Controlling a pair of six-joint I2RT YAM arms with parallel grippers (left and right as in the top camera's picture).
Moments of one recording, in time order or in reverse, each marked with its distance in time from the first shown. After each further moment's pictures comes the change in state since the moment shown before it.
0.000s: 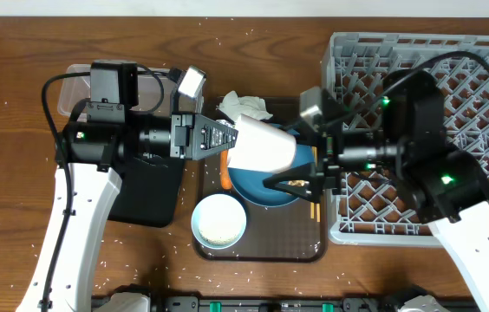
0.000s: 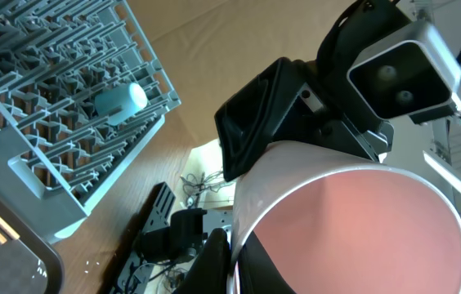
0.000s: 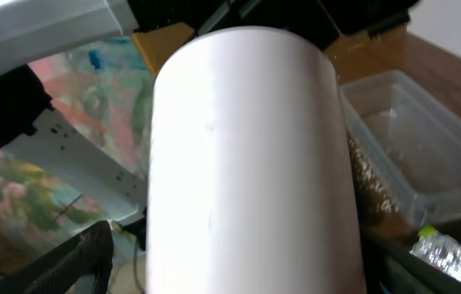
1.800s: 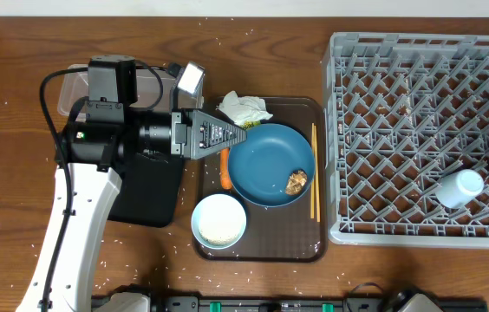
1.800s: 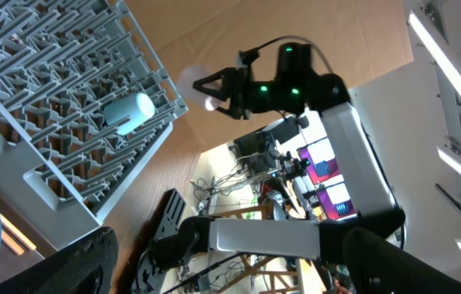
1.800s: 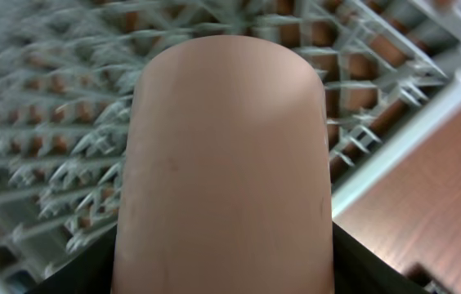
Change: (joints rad) left arm 0.000 0.000 0.000 0.074 -0.016 -0.018; right arm -1.175 0.048 0.000 -0.579 0.950 0.335
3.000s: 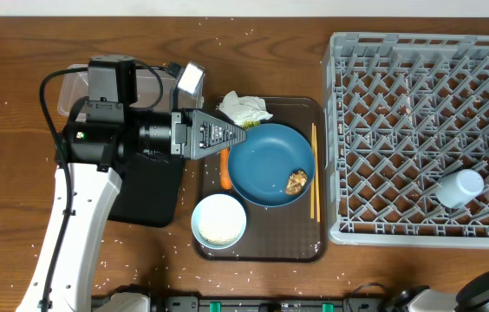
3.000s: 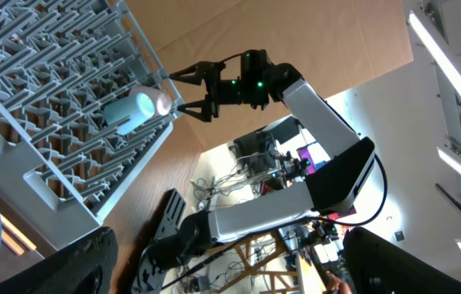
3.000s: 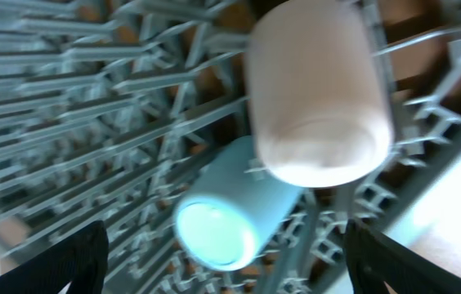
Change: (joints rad) left arm 0.000 0.000 0.000 0.000 0.000 0.000; right arm -0.162 0.278 0.000 0.095 -0.268 0.144
